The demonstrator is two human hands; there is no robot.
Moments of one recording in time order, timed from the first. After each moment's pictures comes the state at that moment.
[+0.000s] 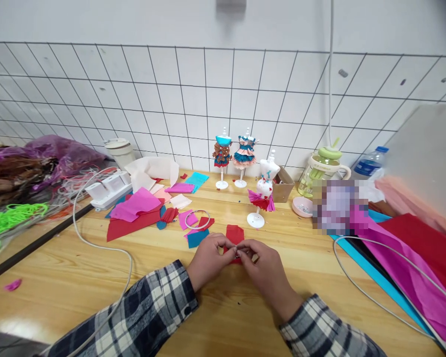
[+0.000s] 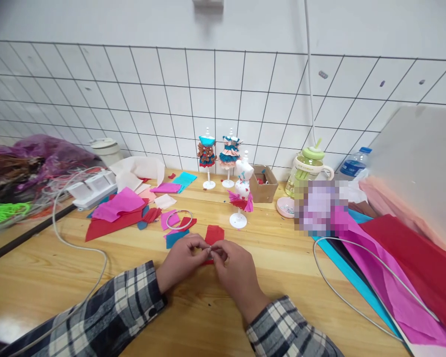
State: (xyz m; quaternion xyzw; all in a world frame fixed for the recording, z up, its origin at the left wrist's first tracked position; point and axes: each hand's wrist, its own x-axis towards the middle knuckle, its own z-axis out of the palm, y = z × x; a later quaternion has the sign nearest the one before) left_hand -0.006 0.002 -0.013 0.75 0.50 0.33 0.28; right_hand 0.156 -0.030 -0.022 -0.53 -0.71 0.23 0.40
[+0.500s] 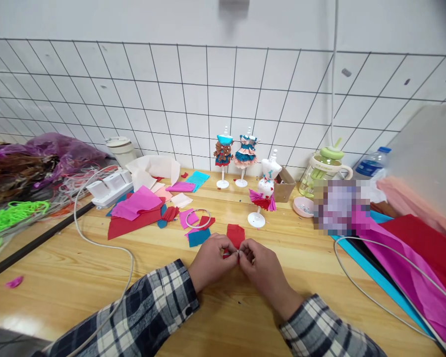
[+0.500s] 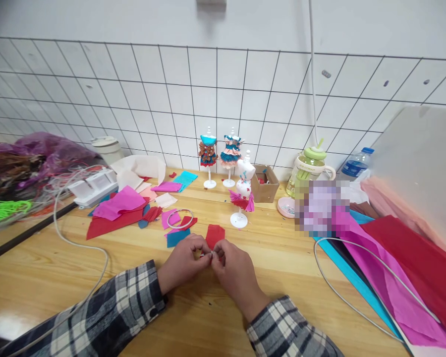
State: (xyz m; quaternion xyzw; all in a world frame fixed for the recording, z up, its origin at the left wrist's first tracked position) left_hand -0.005 -0.002 -0.012 0.78 0.48 0.31 0.26; right_hand 0.153 -0.030 -0.021 -0.57 -0.72 0.24 0.33
